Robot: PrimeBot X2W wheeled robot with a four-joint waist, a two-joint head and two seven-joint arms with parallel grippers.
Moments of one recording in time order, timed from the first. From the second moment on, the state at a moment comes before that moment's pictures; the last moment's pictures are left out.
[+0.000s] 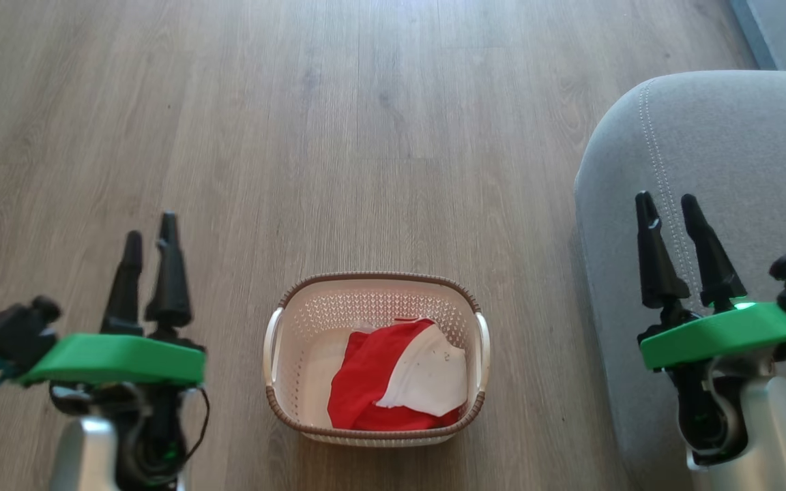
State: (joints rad) left arm -0.08 0.03 0.00 -0.07 -0.80 0.06 -0.08; right arm -0.12 -0.06 -0.01 0.00 0.55 0.13 -0.08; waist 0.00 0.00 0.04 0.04
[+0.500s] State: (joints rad) left arm -0.08 0.14 -0.30 -0.01 -0.48 0.29 -0.13; right arm -0.11 -0.07 0.06 0.10 0.38 0.13 -0.13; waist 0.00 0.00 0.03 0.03
